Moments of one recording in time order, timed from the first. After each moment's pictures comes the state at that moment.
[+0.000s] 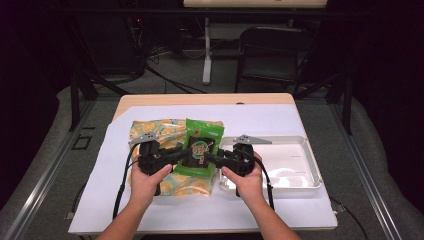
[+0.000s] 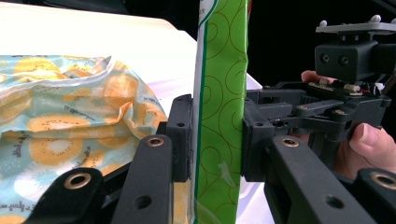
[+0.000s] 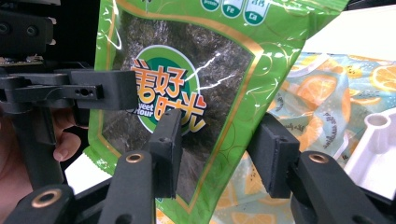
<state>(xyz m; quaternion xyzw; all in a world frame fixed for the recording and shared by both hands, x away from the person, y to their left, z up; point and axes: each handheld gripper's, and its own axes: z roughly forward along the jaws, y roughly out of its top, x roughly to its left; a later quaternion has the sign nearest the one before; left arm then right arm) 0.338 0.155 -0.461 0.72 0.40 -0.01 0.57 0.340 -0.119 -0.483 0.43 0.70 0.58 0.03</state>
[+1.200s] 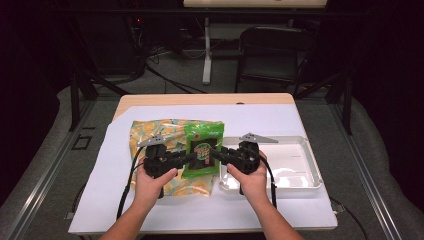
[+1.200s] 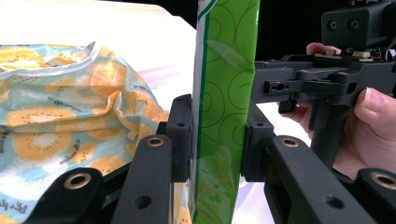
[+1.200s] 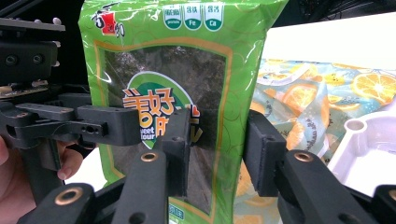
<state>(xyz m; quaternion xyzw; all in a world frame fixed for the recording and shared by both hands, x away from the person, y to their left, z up) 0.335 0.143 -0.466 0.74 0.39 0.00 0.55 0.342 -0.131 -0.479 0.43 0.69 0.58 0.03</state>
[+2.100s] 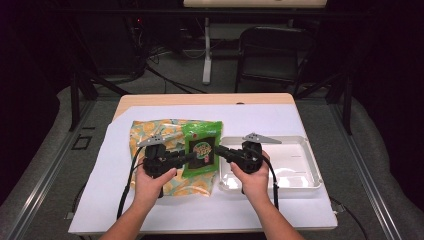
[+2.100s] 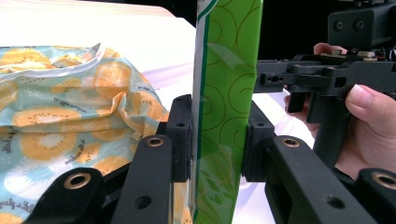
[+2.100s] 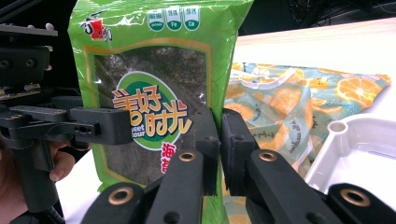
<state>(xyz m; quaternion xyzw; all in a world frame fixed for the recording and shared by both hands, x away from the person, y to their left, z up) 0.335 0.144 -0.467 0.73 0.39 0.00 0.56 0.342 -0.137 -0.479 0.44 0.68 0.59 0.05</state>
